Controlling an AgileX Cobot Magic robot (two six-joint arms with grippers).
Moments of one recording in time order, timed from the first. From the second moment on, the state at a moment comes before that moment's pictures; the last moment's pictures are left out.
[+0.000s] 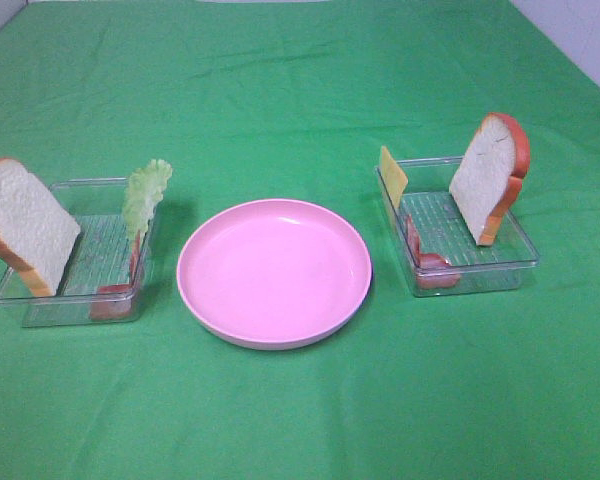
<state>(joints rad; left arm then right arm) 0.04 0.02 -0.53 -0.01 1.09 -0.05 -0.01 0.00 -0.46 0.10 1.12 -0.07</state>
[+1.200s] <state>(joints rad) 0.04 1.28 -1.14 0.08 0.94 -0.14 -0.01 0.00 -0.46 0.10 1.12 -0.07</state>
